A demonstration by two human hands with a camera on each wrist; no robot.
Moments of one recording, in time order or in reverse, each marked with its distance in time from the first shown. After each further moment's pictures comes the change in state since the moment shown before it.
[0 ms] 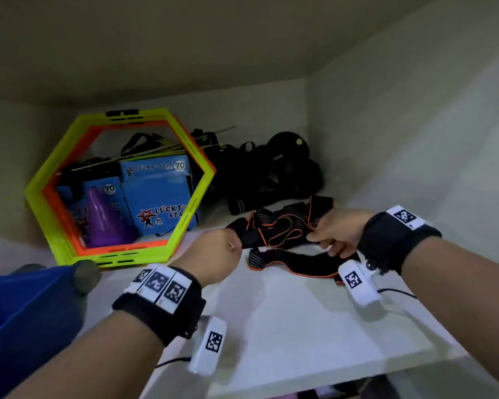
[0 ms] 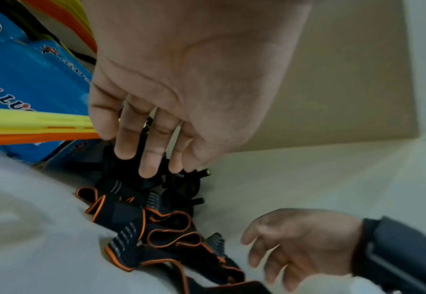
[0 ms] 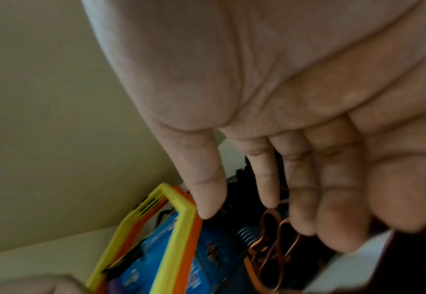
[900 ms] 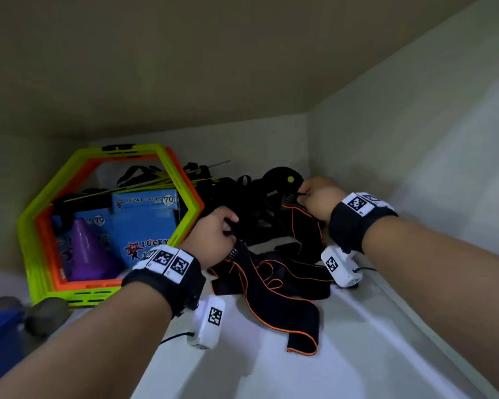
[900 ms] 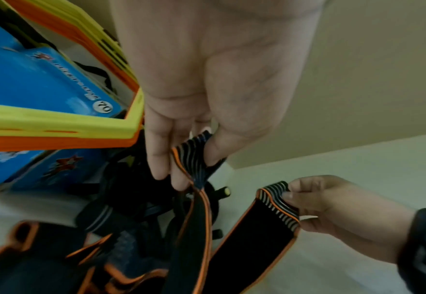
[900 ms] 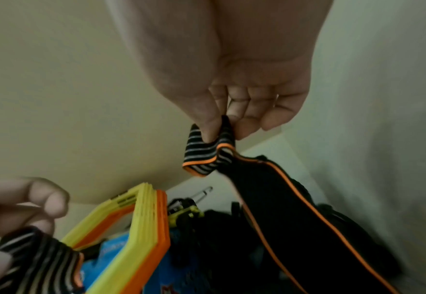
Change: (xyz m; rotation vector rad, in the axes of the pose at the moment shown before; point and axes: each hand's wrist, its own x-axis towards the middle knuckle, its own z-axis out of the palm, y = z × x) left_hand 0.122 0.059 -0.006 -0.208 0.246 0.063; right_hand 0.064 -0.051 -0.125 -0.244 0.559 -0.455
